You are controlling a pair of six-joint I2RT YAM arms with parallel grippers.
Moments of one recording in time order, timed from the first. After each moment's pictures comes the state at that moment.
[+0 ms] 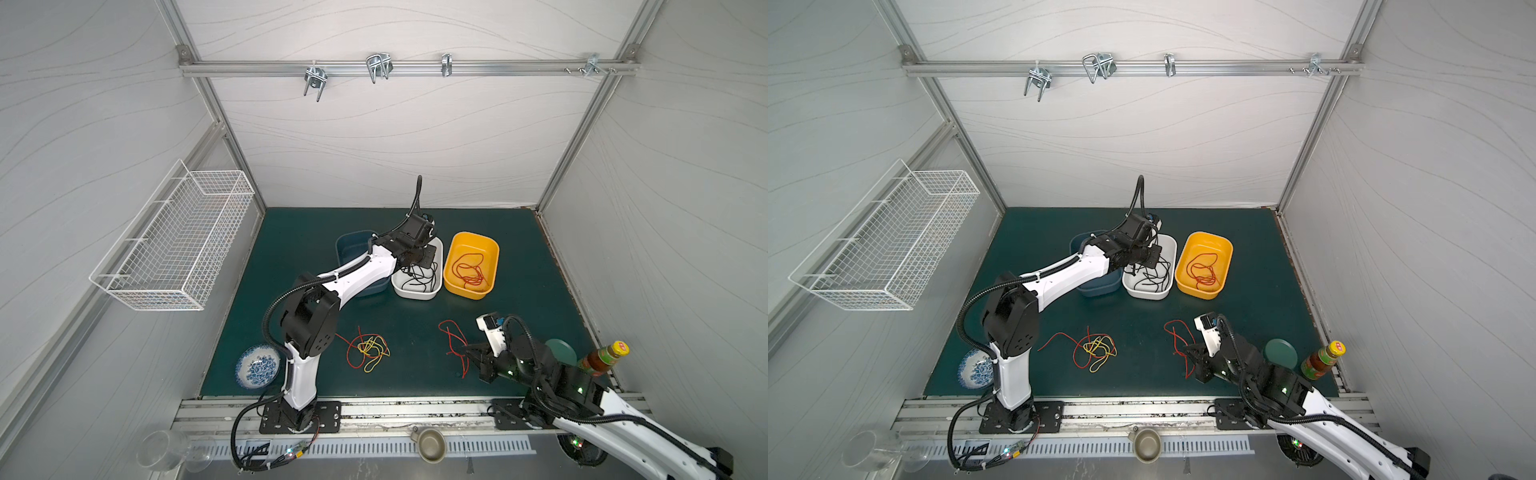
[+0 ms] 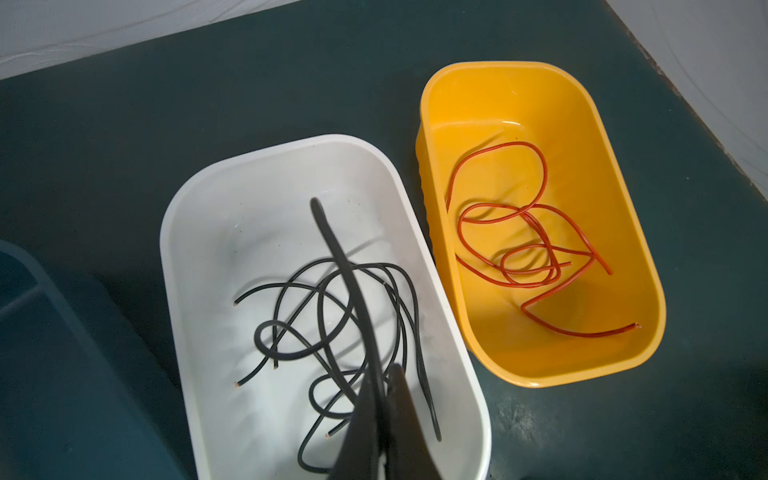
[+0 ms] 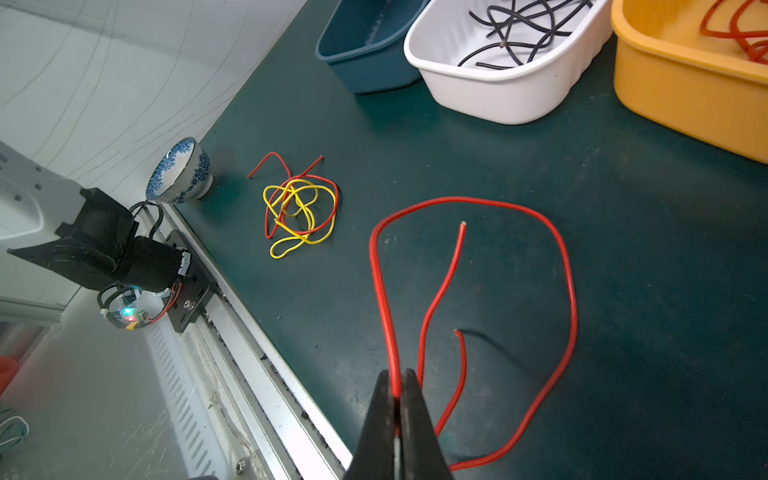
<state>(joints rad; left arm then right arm) -0.69 1.94 1.61 -0.49 -0.05 -0.23 1.01 0.25 0.29 -0.58 -0.02 0.51</state>
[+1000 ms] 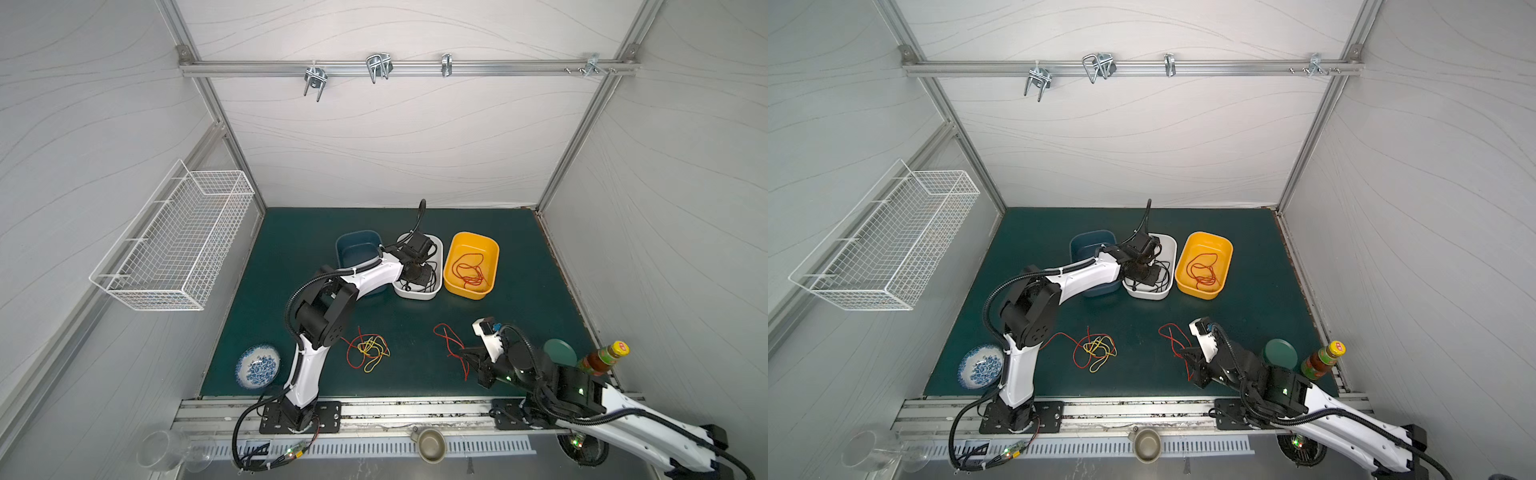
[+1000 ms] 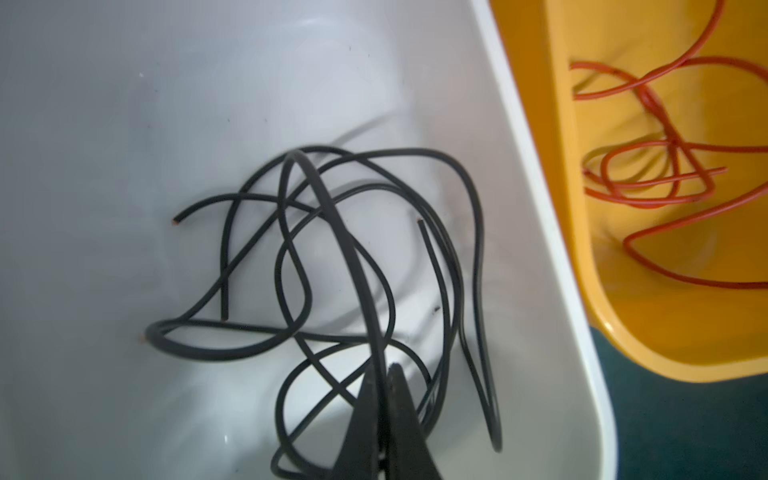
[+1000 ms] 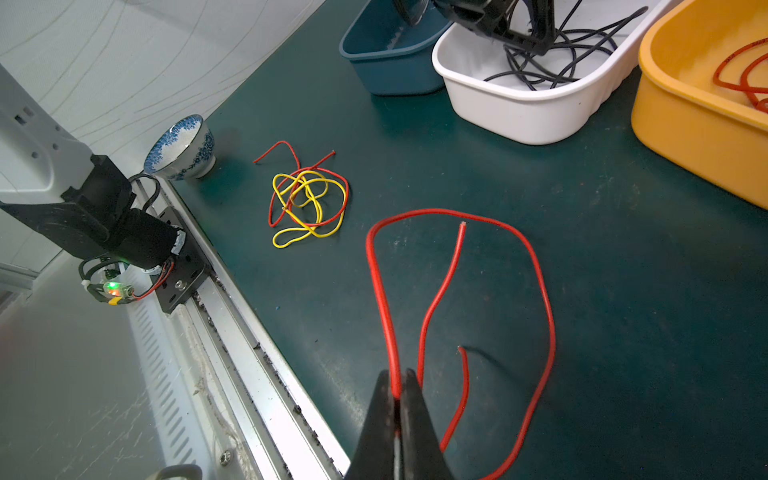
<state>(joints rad) -0.69 2.08 1.56 -0.54 -0.01 -0.27 1.16 0.25 0.29 -0.56 0.12 0.48</state>
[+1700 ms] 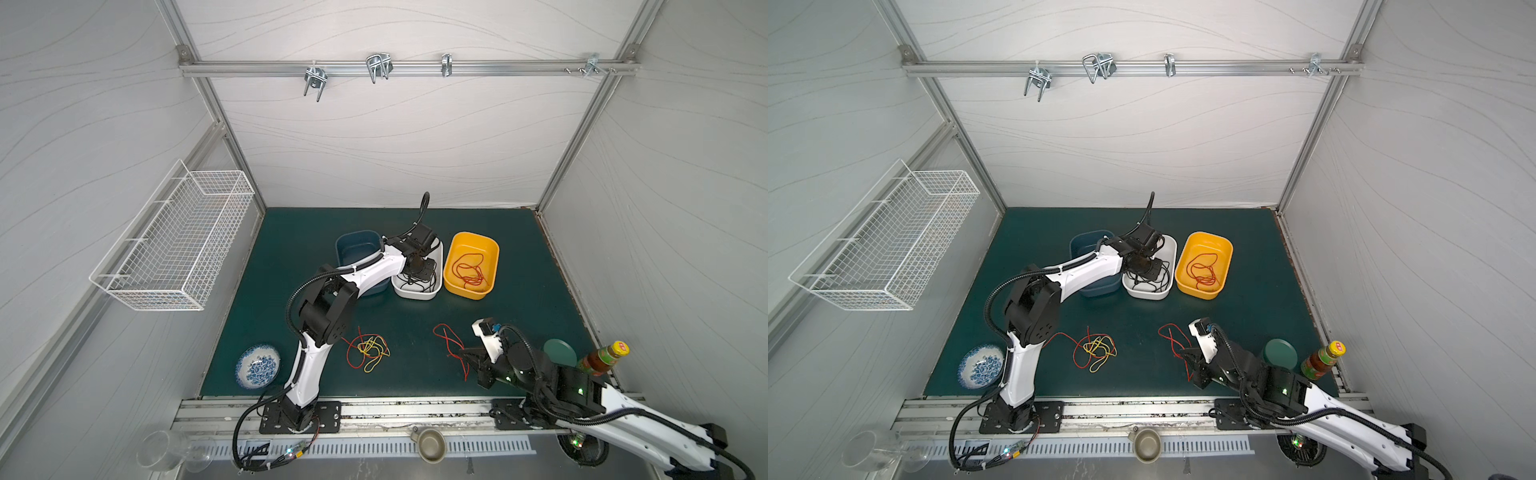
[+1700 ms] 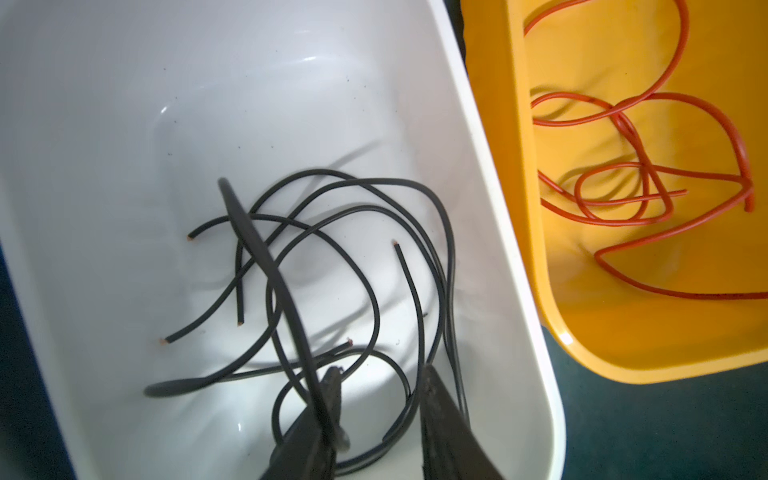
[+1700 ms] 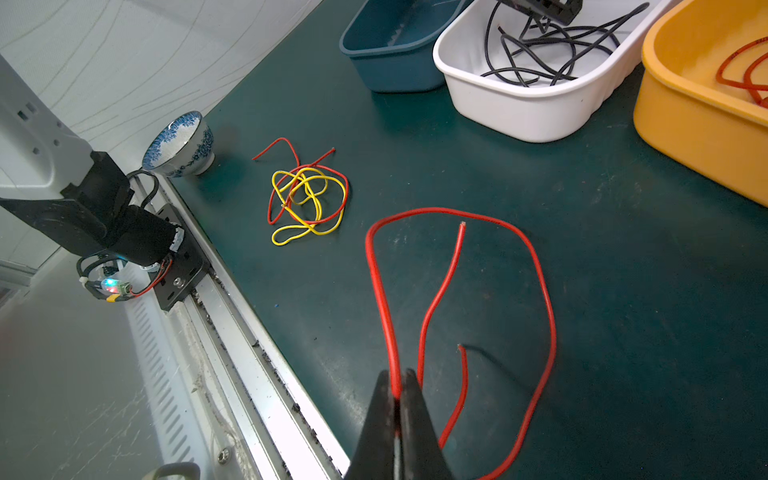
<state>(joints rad) -0.69 2.10 1.70 -0.66 -0.01 -0.27 1.17 0.25 0.29 -0.56 0.12 0.48</state>
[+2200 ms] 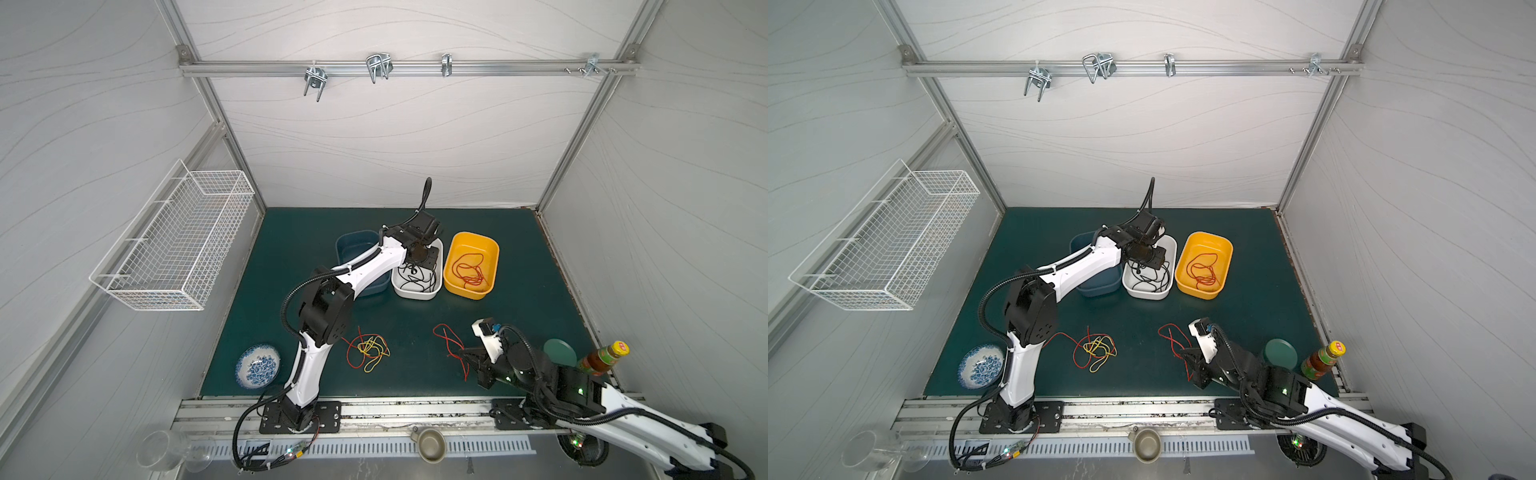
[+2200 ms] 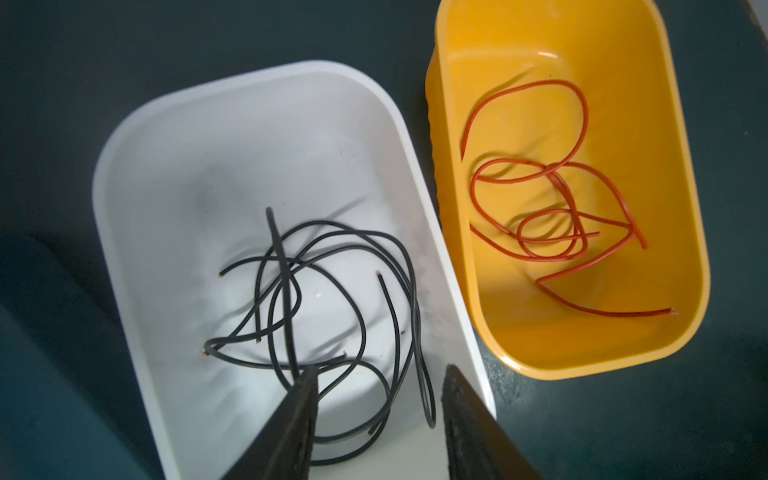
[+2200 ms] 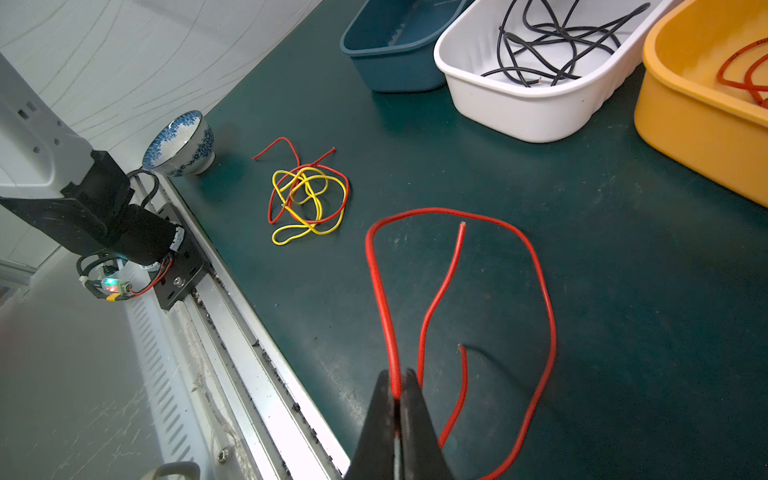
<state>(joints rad) -0.69 2.10 1.86 -0.75 -0.02 -0.26 1.17 0.25 0.29 -0.56 0.12 0.48</state>
